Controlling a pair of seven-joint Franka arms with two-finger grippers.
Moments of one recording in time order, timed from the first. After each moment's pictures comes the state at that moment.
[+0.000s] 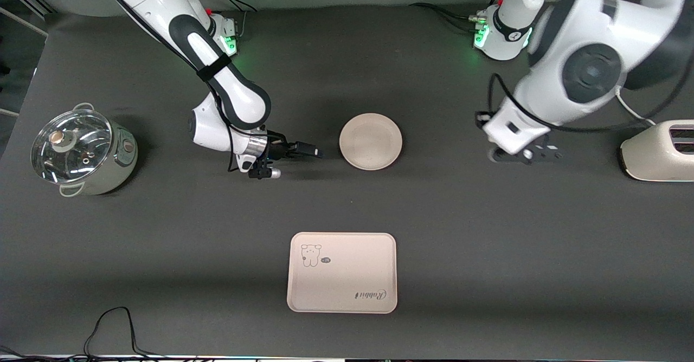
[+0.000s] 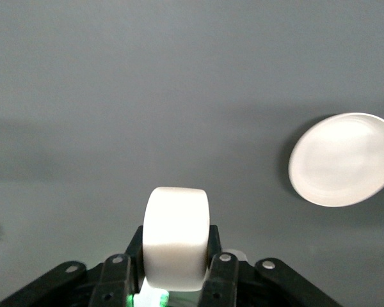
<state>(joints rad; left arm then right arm) -0.19 0.14 -0.25 -1.66 -0.03 1.52 -0.44 0.22 0.40 0.34 -2.19 1.27 2.57 -0.38</state>
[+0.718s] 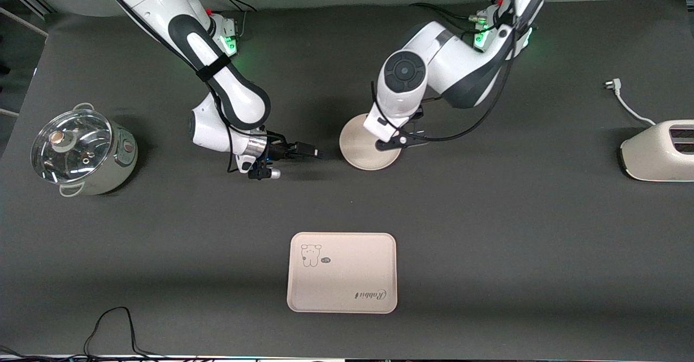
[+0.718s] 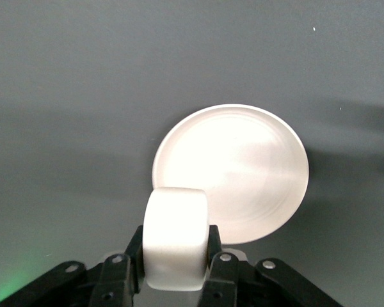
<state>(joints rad) -0.47 0.35 -0.32 -1.82 -0.04 2.00 -0.94 0.22 0.40 0.34 -2.19 1.27 2.57 -0.39</state>
